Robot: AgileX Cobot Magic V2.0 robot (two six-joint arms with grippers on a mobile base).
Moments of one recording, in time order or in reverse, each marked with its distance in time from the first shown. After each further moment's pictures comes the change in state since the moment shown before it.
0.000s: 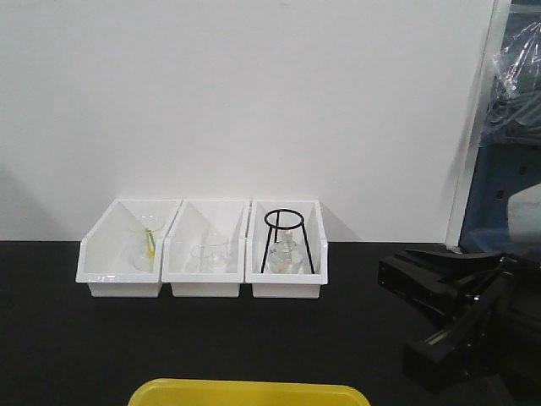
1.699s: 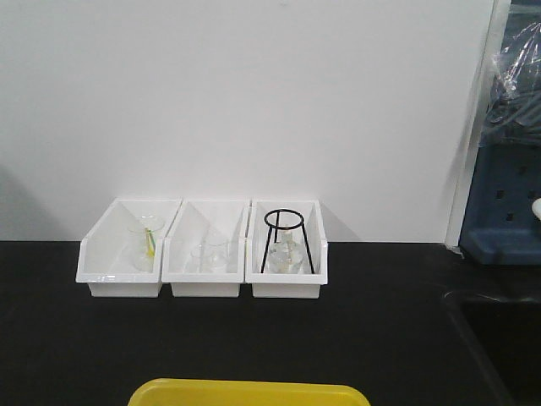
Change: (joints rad) left arm 0.000 0.000 0.000 0.000 0.000 0.000; right arm -0.500 -0.941 0.883 -0.557 0.099 0.469
